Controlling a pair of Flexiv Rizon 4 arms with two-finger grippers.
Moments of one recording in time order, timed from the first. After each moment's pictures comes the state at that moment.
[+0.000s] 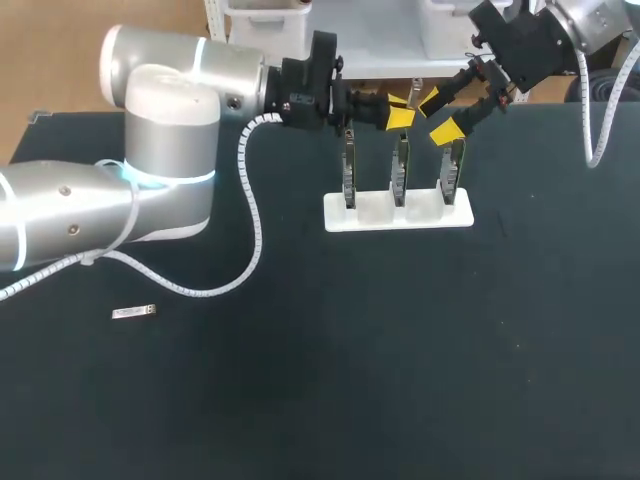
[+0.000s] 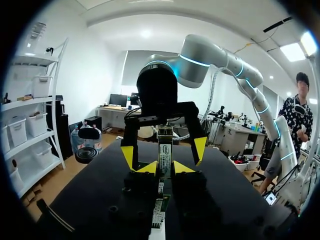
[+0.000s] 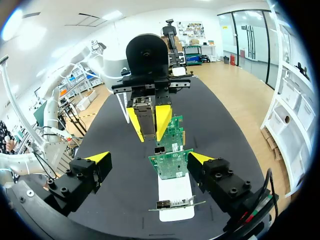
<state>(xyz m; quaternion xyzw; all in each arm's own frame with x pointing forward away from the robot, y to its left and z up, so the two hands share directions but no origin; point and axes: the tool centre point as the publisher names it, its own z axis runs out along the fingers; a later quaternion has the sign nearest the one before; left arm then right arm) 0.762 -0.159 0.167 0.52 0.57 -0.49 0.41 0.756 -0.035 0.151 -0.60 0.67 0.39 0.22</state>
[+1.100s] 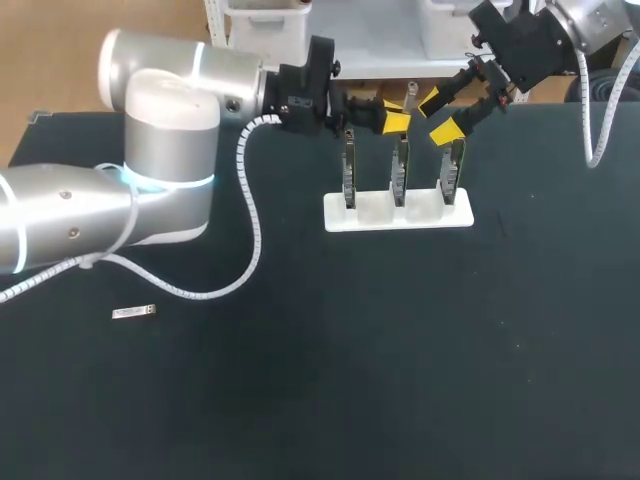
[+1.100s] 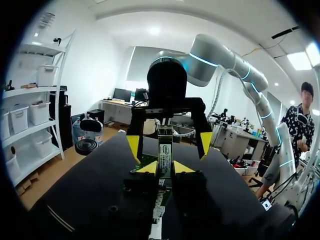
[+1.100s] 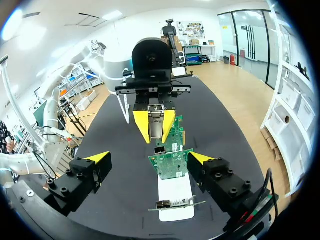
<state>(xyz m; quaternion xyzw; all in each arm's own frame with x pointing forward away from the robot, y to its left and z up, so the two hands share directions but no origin) 0.765 -0.155 0.157 0.49 0.60 -0.50 0.39 0.756 -0.035 0.151 -0.60 0.67 0.39 0.22</state>
